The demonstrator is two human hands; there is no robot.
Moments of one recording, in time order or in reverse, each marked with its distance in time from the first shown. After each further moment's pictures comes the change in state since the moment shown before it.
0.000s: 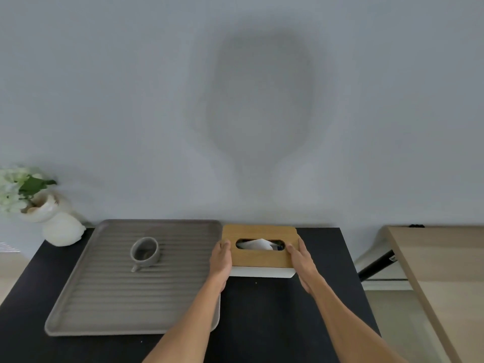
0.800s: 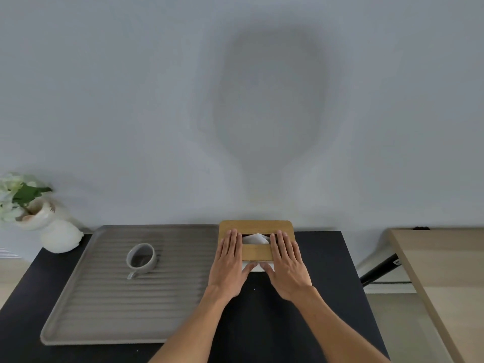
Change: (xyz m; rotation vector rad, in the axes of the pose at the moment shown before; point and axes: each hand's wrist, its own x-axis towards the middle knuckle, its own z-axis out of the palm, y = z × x) left_hand 0.001 -0.014 0.012 1.380 0.015 0.744; right_hand -0.001 0.015 0.019 -1.303 0.062 -0.612
